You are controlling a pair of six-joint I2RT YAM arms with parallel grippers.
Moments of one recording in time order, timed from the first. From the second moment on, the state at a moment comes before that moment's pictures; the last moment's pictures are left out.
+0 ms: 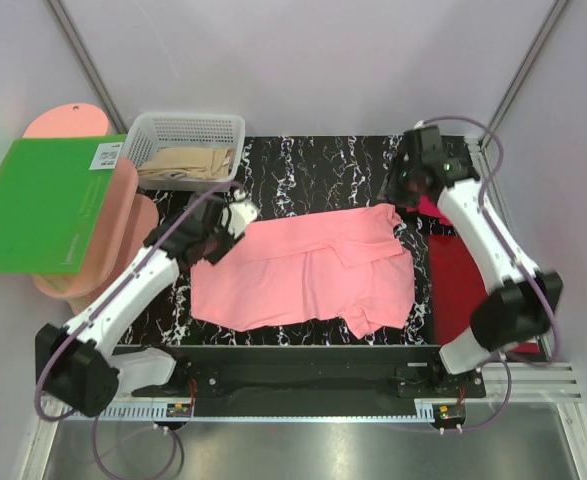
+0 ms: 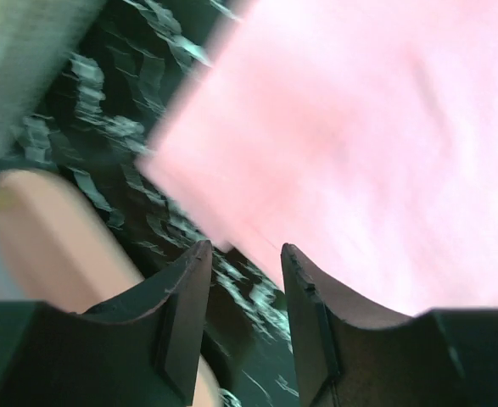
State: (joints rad) left arm -0.42 1.23 1.03 -0.69 -0.13 0.46; right arm 0.22 1.63 1.59 -0.87 0.03 0.56
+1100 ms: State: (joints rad) left arm -0.52 1.36 0.61 -0.71 -0.29 0.52; right arm 0.63 1.26 0.75 -0.80 -0.05 0.85
